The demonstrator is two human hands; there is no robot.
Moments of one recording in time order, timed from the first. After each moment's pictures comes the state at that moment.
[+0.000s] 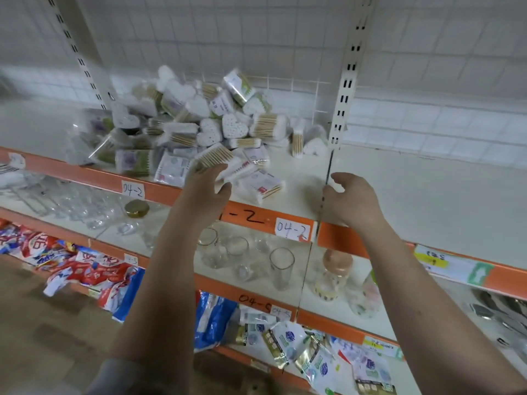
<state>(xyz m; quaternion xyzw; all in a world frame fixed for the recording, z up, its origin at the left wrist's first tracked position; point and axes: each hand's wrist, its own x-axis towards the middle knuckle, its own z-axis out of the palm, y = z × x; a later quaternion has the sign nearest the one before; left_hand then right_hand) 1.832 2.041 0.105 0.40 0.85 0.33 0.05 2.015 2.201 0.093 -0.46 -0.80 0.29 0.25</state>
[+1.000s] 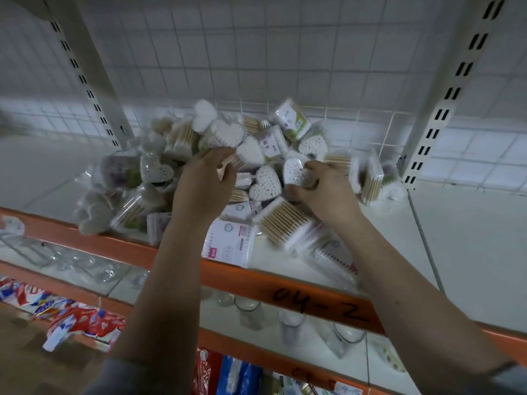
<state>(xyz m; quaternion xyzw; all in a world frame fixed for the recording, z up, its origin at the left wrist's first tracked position) 1.646 2.087 0.134 0.48 0.78 0.39 -0.12 1.798 2.214 0.118 -0.40 -0.84 0.26 0.27</state>
